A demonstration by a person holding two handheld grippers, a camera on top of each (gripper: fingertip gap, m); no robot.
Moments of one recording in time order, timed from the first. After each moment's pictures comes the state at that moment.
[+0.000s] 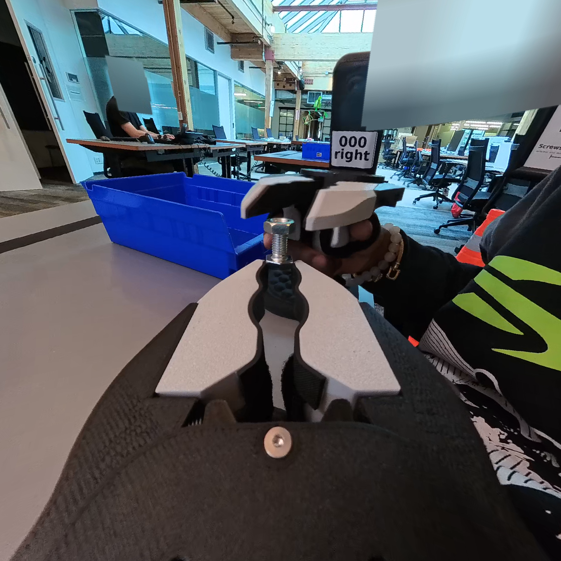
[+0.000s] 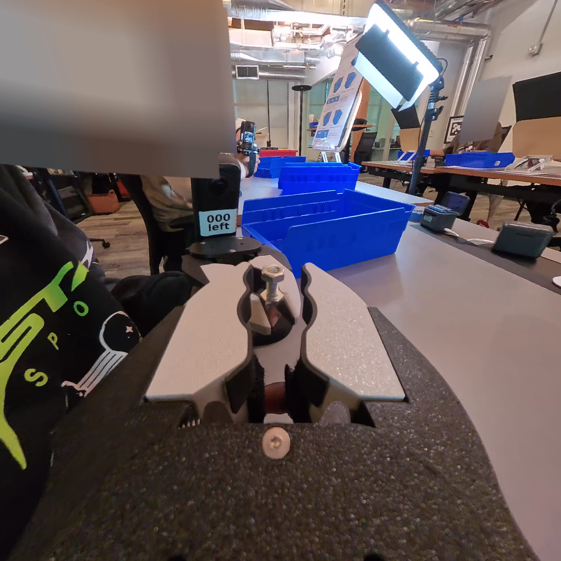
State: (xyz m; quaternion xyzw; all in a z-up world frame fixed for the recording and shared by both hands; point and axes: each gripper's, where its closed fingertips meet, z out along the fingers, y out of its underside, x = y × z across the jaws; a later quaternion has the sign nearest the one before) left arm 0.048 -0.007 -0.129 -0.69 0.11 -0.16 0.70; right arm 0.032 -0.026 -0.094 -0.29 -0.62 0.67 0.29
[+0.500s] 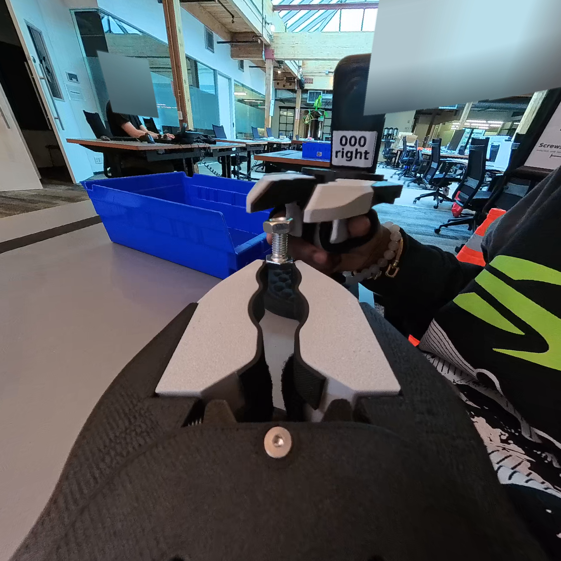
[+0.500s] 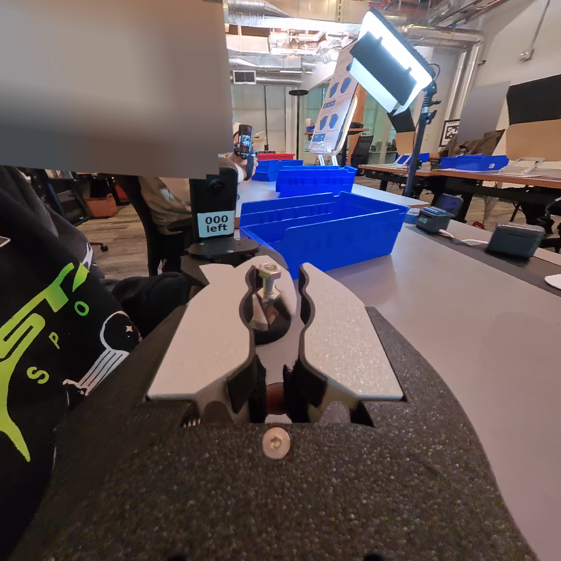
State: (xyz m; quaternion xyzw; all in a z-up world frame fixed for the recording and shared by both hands) left arm 0.048 -0.007 -0.129 -0.69 0.11 -0.16 0.70; right arm 0.035 -0.021 -0.092 -0.29 -0.62 0.67 0.30
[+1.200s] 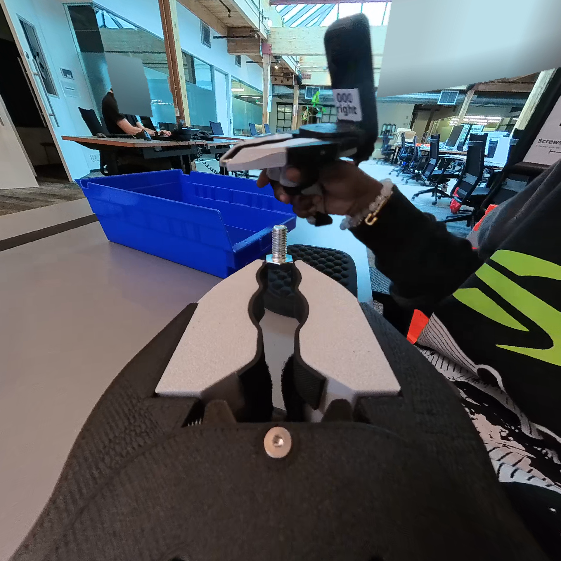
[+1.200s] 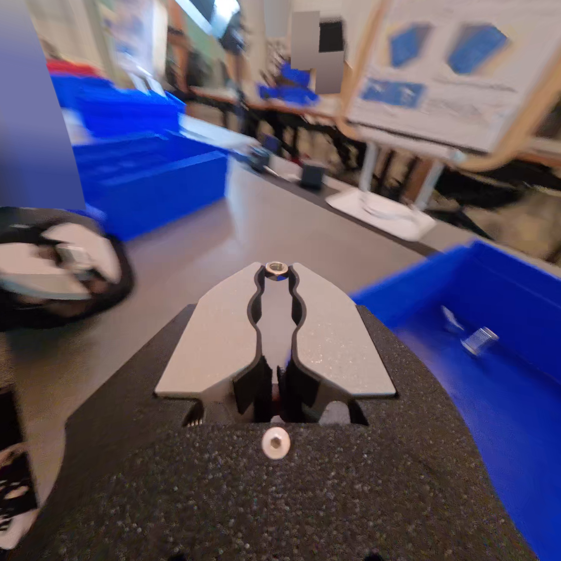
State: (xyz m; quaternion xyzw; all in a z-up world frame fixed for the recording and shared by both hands) left arm 0.050 -0.006 -0.130 -0.69 0.11 -0.16 0.70; right arm 0.037 0.125 -0.089 -0.48 -0.59 0.47 0.45
